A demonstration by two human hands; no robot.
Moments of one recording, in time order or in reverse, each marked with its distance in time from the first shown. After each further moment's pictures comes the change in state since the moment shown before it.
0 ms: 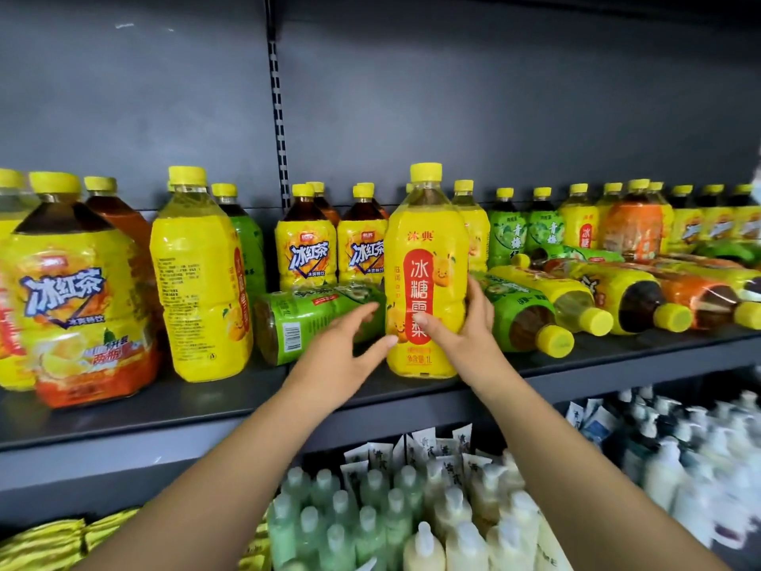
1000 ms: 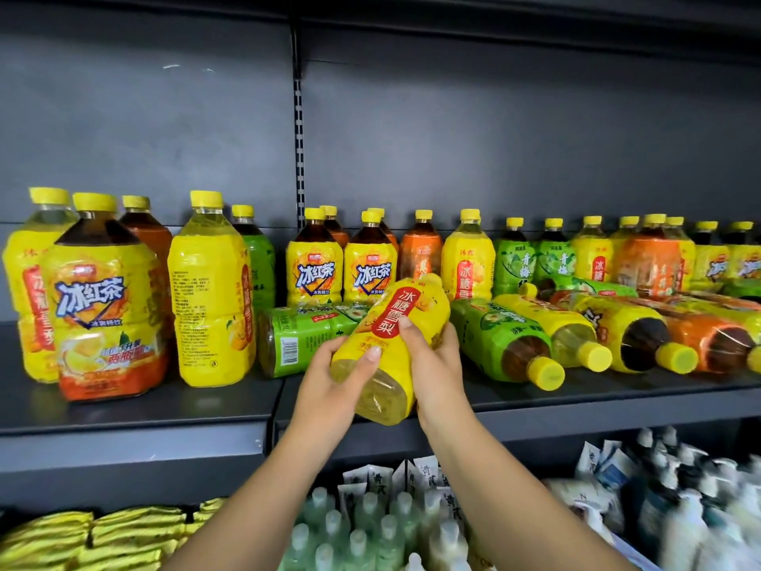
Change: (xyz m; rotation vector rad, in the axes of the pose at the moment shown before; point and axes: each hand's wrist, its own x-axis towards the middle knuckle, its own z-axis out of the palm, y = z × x) left_hand -0.026 0.034 0.016 -0.602 0.265 -0.355; right_hand -0.008 -0.013 0.033 0.549 0.043 0.227
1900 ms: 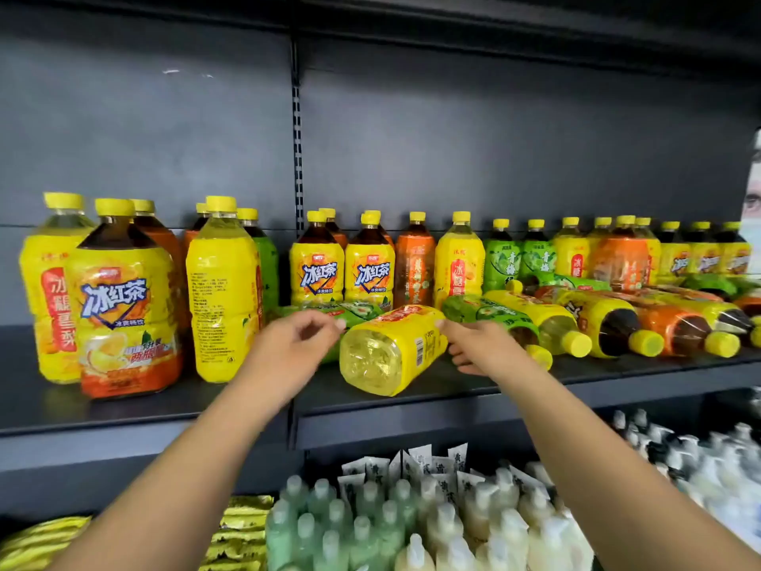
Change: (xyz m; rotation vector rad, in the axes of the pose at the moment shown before) left_hand 0.005 0.041 -0.061 0.306 -0.043 0.153; right_hand -0.005 -0.064 -0.035 -0.835 -0.018 0.131
